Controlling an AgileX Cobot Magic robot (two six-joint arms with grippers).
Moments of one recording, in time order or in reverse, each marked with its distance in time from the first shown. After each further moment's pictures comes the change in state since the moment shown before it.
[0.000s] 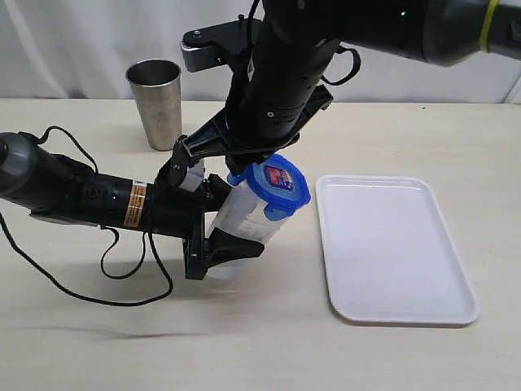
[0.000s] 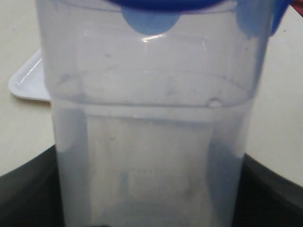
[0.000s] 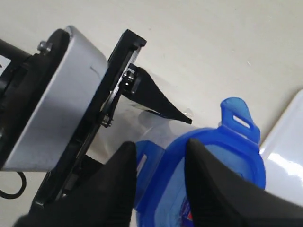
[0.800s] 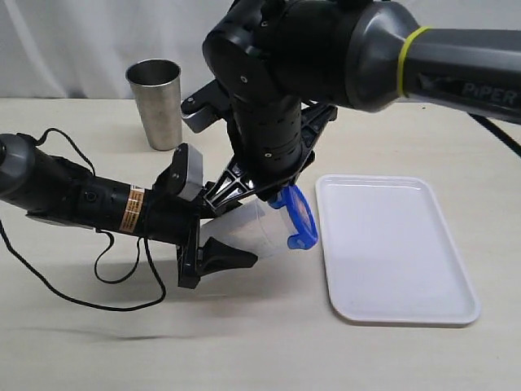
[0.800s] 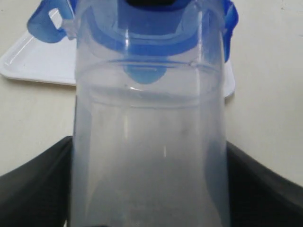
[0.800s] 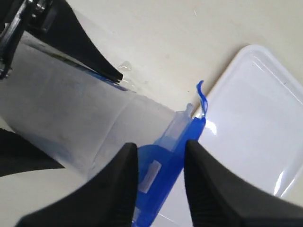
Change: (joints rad) left arm 0.000 0.004 0.006 0.051 0.028 -0.003; right arm 0.080 0.085 -0.006 -0.279 0.161 0.081
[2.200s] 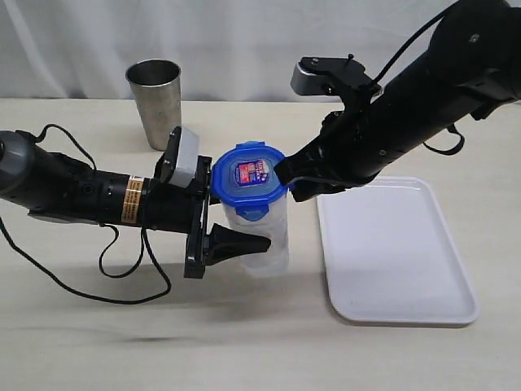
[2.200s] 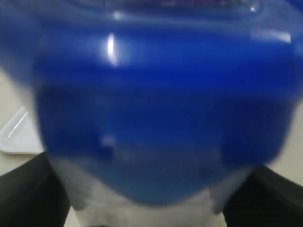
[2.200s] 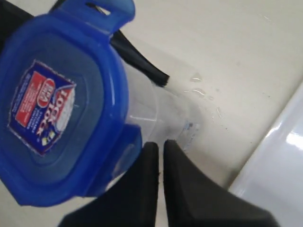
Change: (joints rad) left arm 0.000 -0.016 0.000 -0.067 -0.167 0.078; right arm -0.383 -0.329 0.474 0.818 -0.417 -0.602
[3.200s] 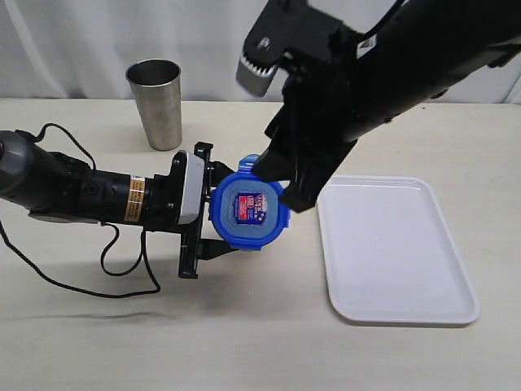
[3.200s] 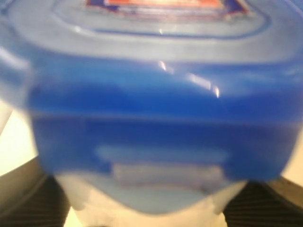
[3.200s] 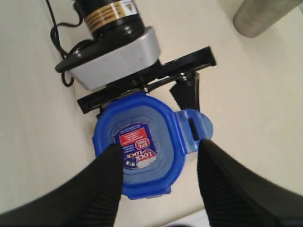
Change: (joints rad) left arm -0.002 0.000 0.000 -0.046 0.149 0.577; right arm 0.183 -0.125 -0.092 -0.189 0.009 -0.463
